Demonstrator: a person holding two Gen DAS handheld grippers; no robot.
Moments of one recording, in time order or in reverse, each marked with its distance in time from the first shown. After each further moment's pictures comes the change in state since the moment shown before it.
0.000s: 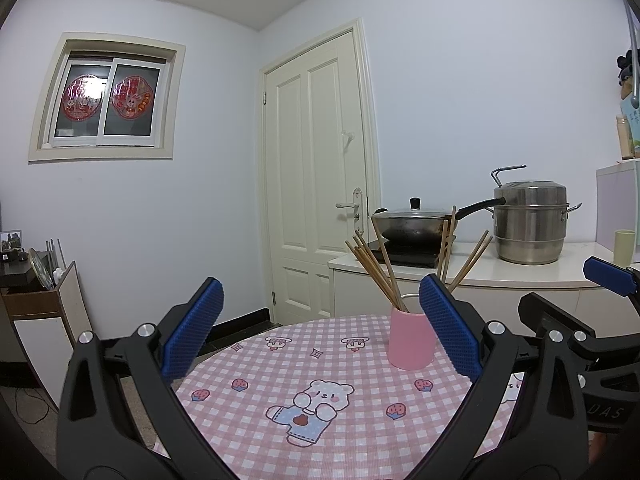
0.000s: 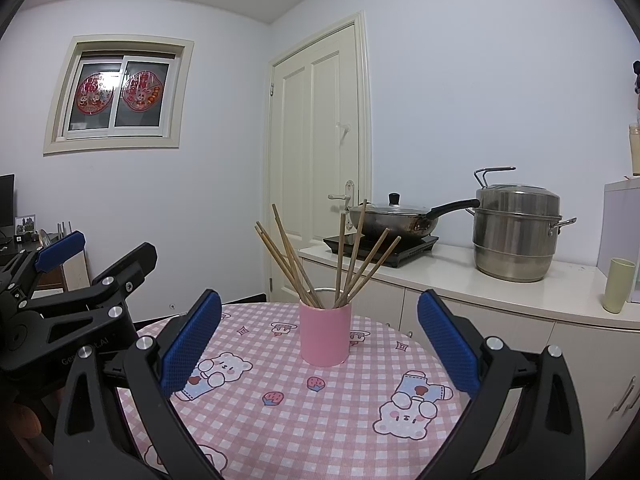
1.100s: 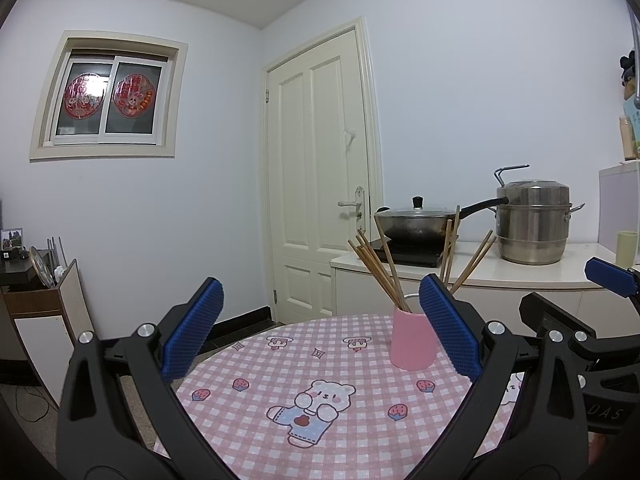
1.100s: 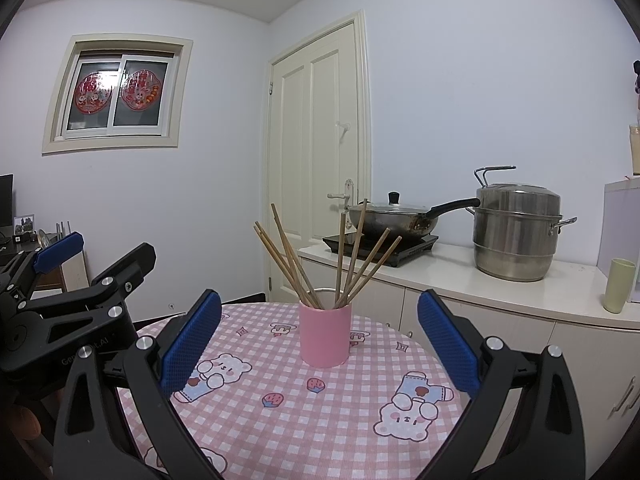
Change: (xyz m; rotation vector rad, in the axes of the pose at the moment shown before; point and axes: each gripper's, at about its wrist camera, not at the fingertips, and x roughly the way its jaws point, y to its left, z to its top) left arm 0.003 -0.002 0.001 0.001 0.004 0.012; right arm 0.002 0.001 0.001 0.002 0.008 -0.005
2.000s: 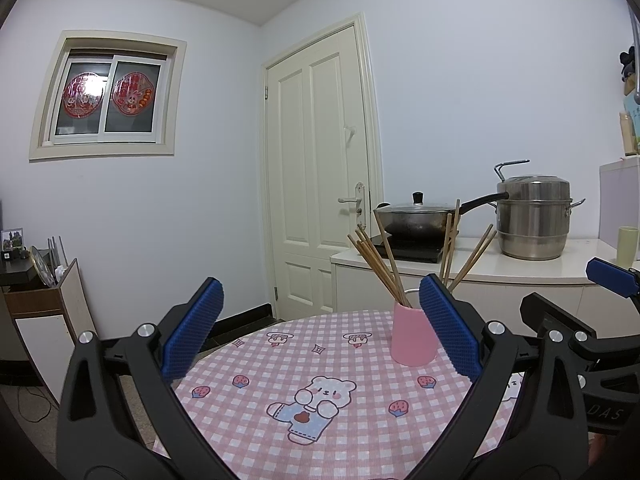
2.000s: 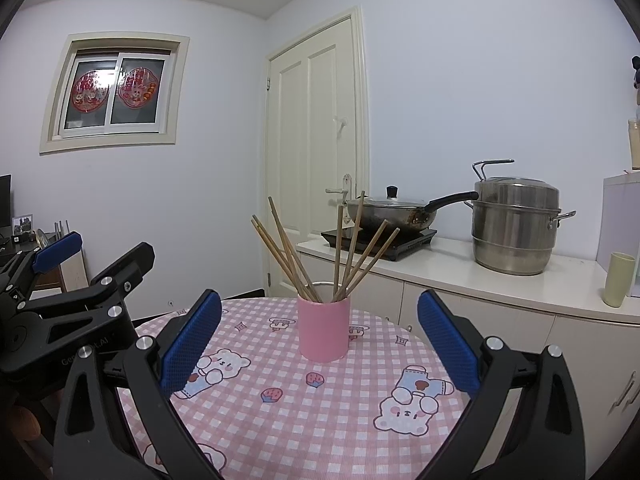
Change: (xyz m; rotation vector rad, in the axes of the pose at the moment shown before) left arm 0.001 -0.007 -0.004 0.005 0.012 0.005; right arm 0.000 0.004 -0.002 0.007 0.013 -0.012
